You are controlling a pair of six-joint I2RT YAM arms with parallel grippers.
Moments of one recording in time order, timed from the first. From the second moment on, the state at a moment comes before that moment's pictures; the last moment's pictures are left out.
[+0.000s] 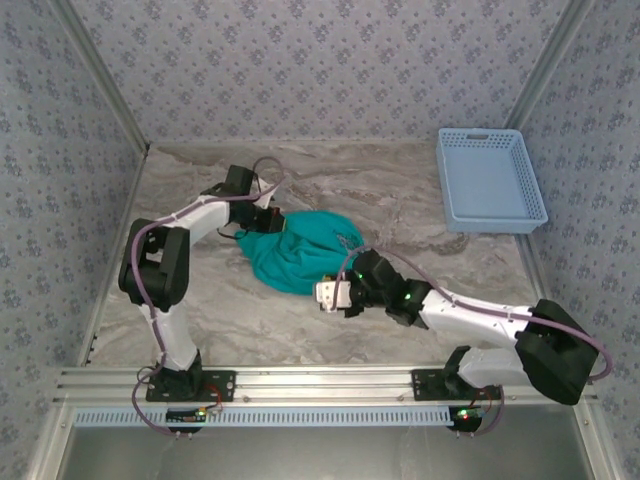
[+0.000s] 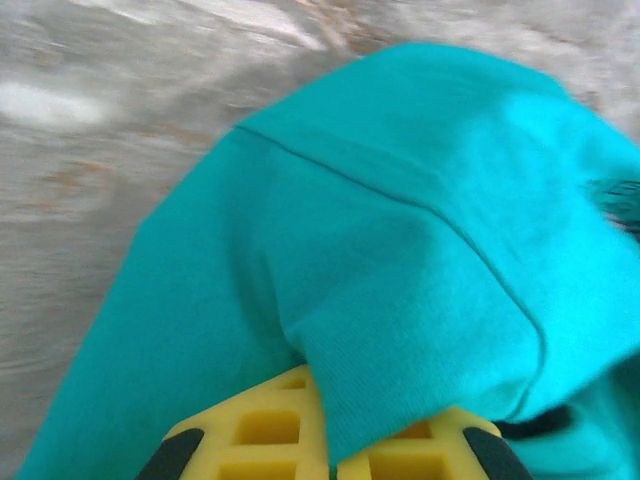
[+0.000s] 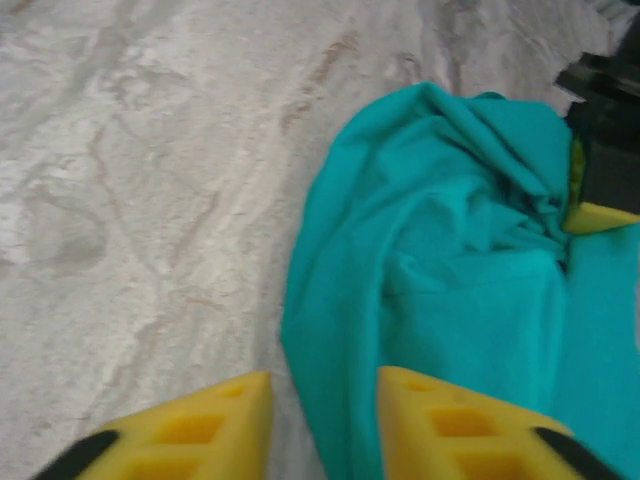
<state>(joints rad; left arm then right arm) -0.30 1.87 1.24 -0.43 0.55 -0.09 0.88 1.23 0.60 0.02 -0.20 -0.80</state>
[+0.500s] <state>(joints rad) -0.31 1.65 0.95 -0.24 0.85 -0.35 0.72 1.70 1.03 -0.08 -0.38 -0.56</state>
